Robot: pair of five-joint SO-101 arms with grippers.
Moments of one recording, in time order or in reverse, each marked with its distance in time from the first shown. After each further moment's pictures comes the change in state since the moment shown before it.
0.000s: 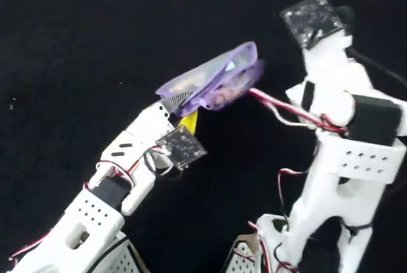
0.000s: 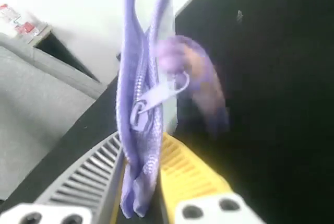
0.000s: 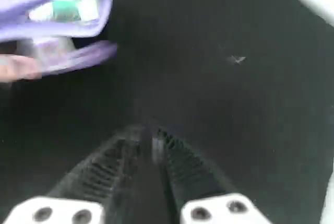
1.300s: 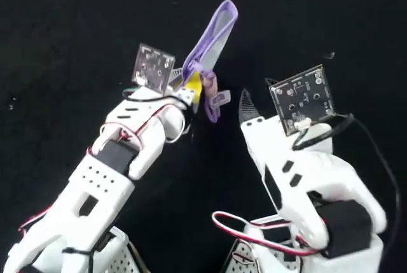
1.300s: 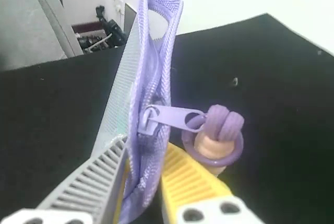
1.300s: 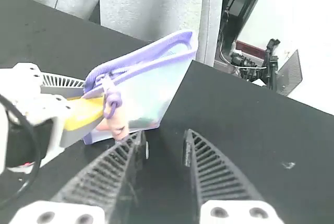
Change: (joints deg) left arm -1.5 17.6 -28.7 16.0 41.1; right arm -23.6 -35.3 30.4 -21.7 -24.7
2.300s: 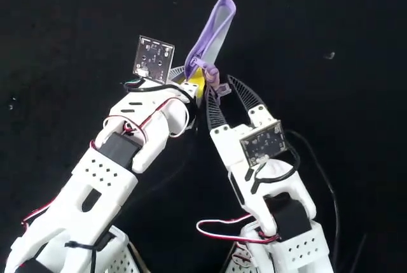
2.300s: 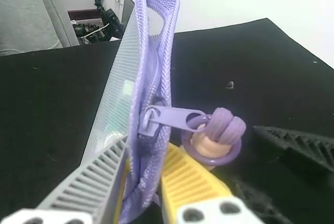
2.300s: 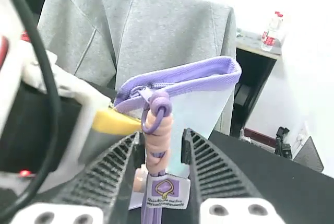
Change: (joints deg) left arm 0.3 2.8 -3.6 3.0 3.2; right arm -7.6 -25.8 55.3 -50.9 -0.2
